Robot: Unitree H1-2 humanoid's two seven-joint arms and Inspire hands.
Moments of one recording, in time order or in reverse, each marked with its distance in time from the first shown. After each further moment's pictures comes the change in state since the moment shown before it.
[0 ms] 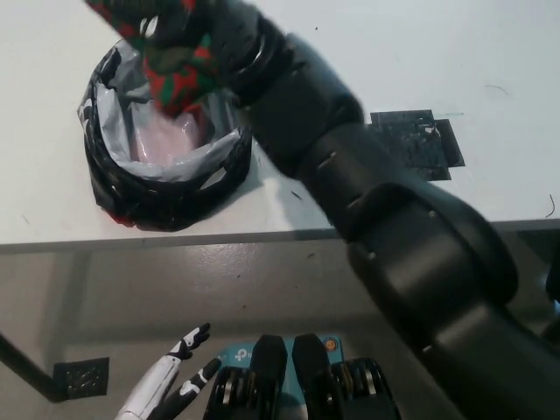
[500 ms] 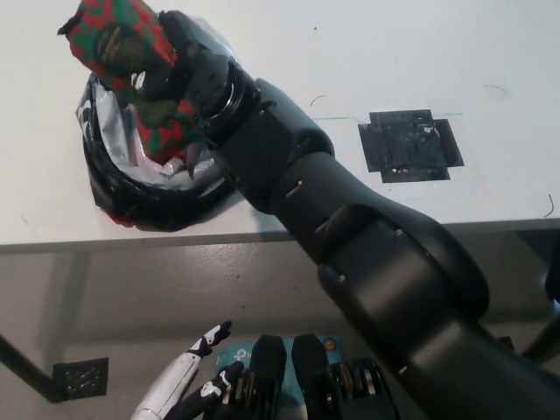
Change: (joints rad) left_arm -0.010 -0.020 -0.032 -0.028 0.020 0.000 -0.009; right_arm -0.001 0.058 0.013 0.121 0.016 -0.027 -0.057
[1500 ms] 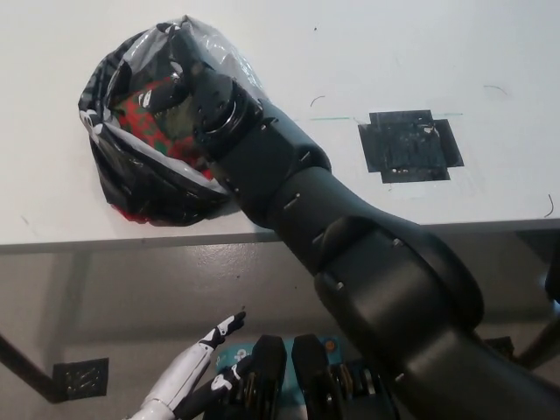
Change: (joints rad) left_arm -0.025 0.000 -0.022 -0.034 0.016 0.000 -0.014; right_arm 0.028 0.009 -0.045 0.008 0.060 -0.005 -0.041
